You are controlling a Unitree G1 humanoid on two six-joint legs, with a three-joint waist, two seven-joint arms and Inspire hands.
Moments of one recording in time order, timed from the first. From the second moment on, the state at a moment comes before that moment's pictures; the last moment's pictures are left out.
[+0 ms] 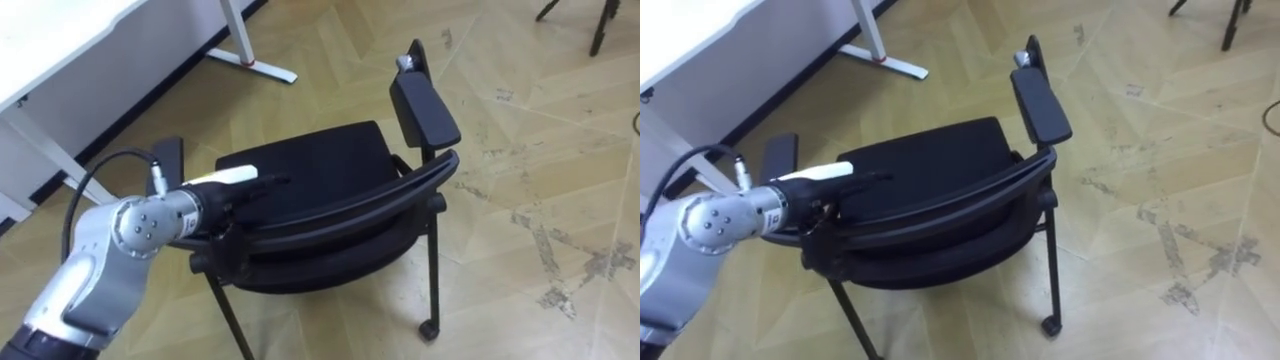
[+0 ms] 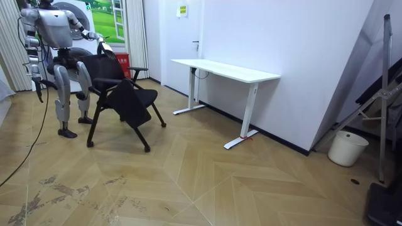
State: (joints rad) left arm -0.19 0.52 -0.29 -0.07 0.56 0.32 -0.67; right arm 0.06 -0.30 -0.08 1.40 0.40 0.05 -0.02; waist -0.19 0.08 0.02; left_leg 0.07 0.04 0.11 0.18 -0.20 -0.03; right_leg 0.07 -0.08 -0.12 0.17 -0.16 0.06
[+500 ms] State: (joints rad) left arm -0.15 0.41 -0.22 0.09 0.57 0.24 -0.47; right arm 0.09 -0.29 -0.08 1.35 0.37 0.06 -0.05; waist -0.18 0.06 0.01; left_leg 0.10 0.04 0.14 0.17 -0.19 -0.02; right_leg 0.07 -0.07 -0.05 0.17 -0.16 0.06
